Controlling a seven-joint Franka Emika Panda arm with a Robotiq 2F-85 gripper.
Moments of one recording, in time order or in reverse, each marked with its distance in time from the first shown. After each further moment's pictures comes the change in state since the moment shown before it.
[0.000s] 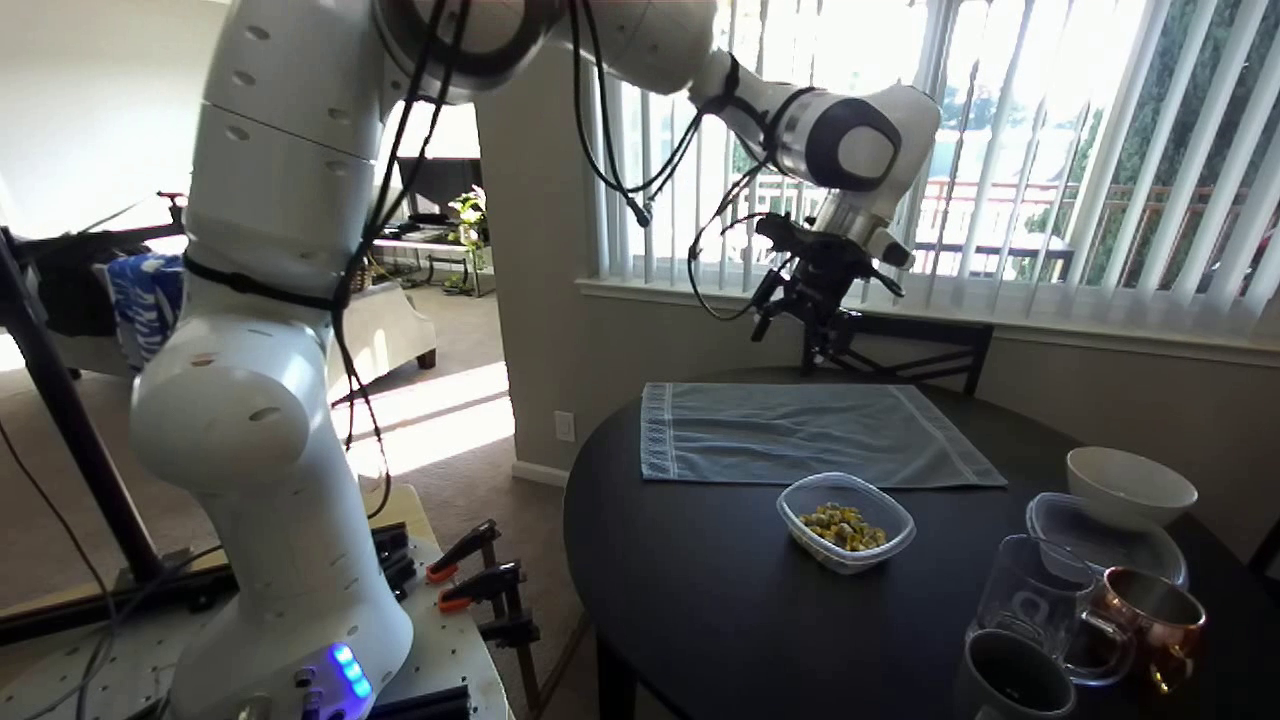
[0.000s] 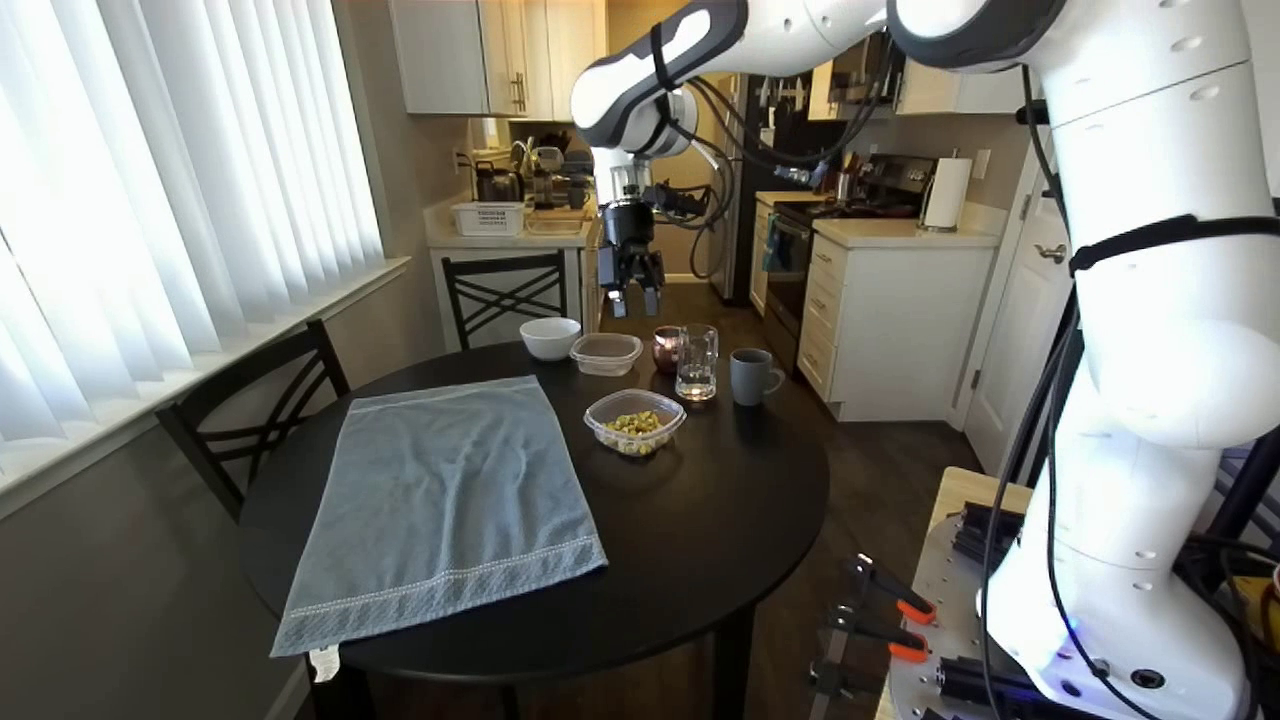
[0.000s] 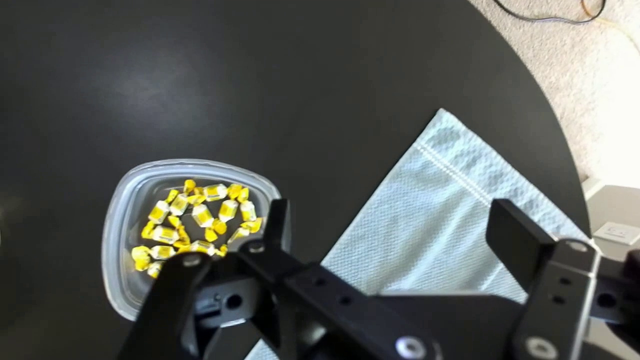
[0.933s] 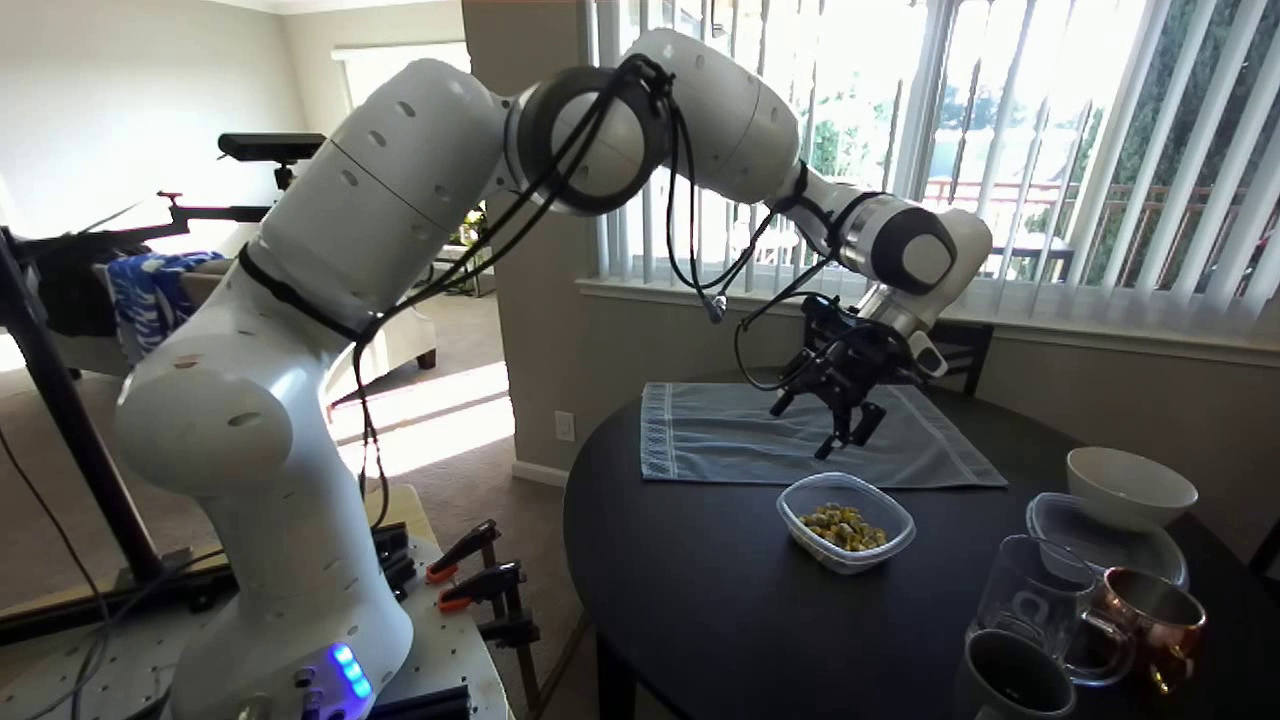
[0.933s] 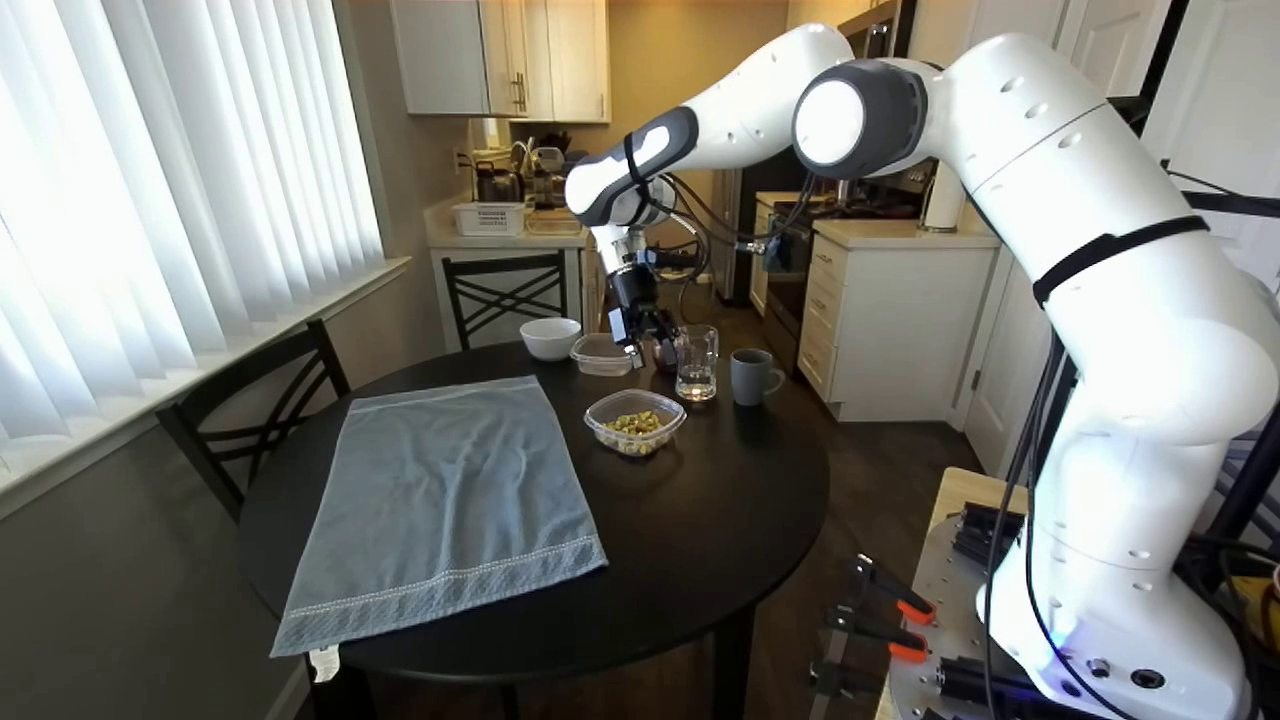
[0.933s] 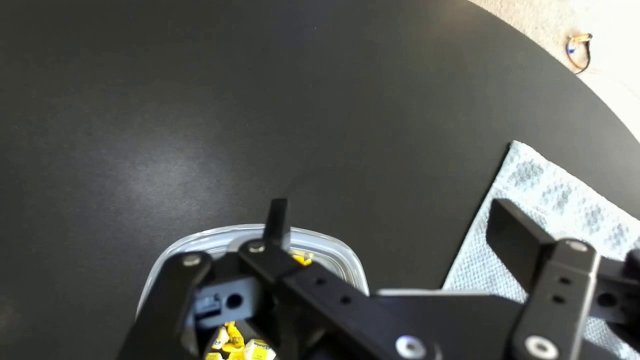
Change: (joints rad) arm -0.084 0.365 0.015 0.317 -0.036 -0.211 0.044
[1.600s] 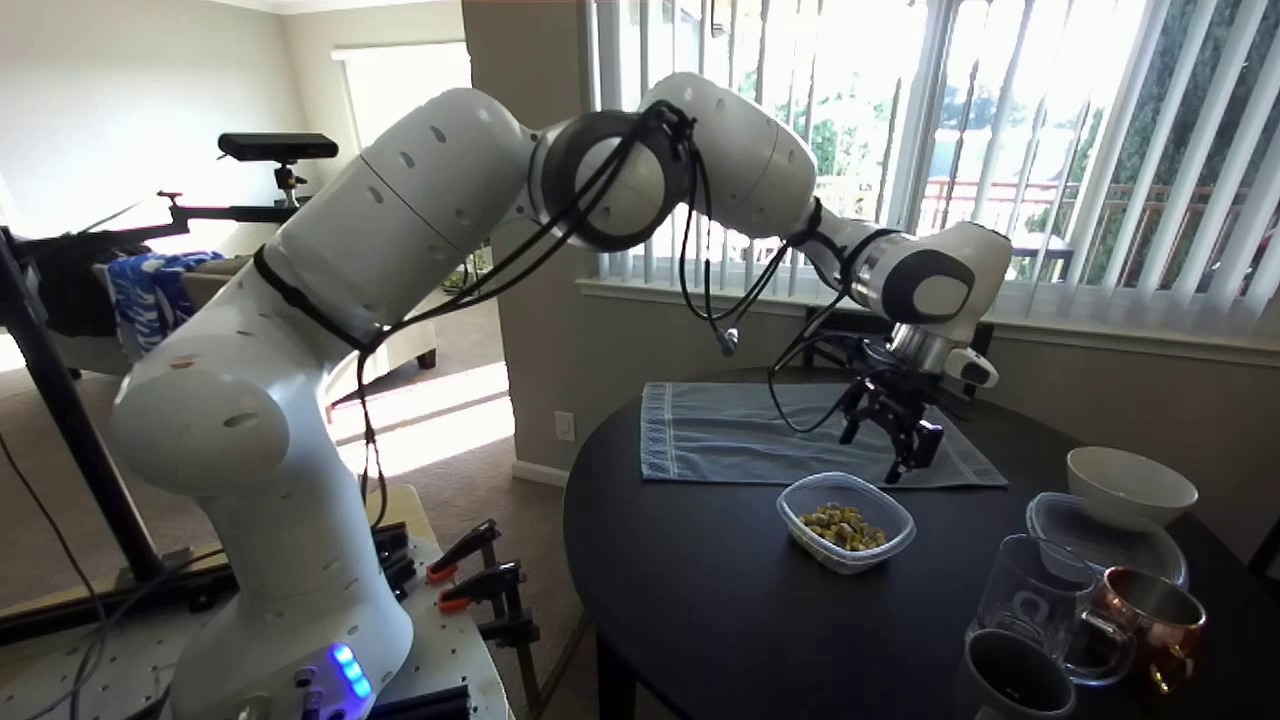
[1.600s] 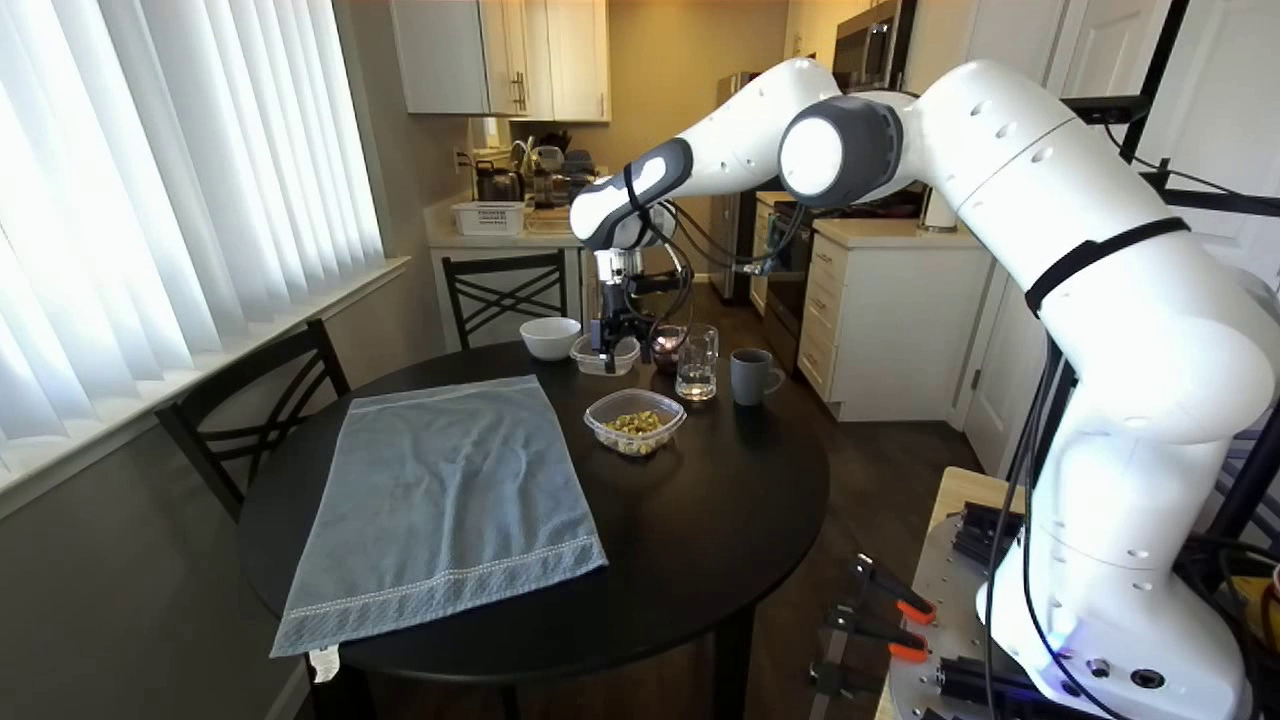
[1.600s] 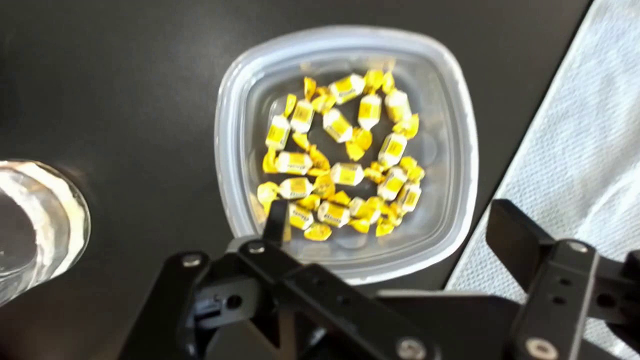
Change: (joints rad) arm -0.019 0.106 -0.014 0.070 0.000 0.386 0.134
